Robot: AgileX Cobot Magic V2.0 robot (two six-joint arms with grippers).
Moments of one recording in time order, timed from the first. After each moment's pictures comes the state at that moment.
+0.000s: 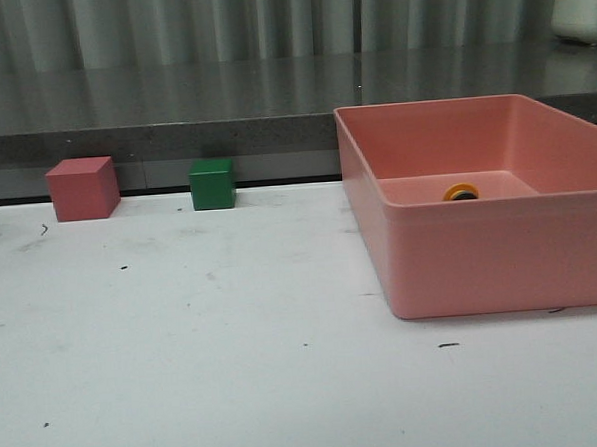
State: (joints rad) left arm 0.01 0.48 -0.43 -0.05 0.16 -0.06; right arm 0.09 0.76 -0.58 0.06 0.29 0.02
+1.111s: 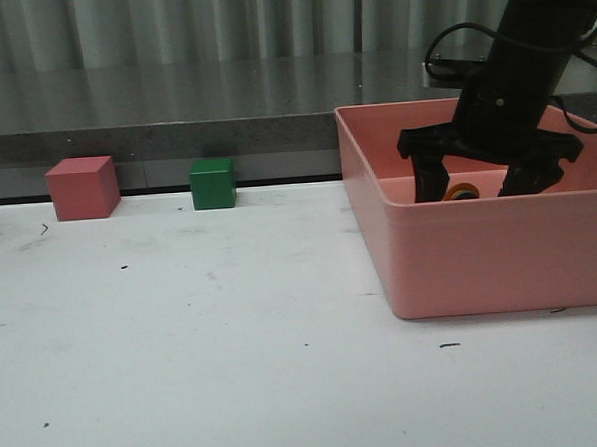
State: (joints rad) left arm 0.01 0.48 -0.43 -0.05 0.16 -0.06; right arm 0.19 2.05 -1.49 0.13 0.69 0.11
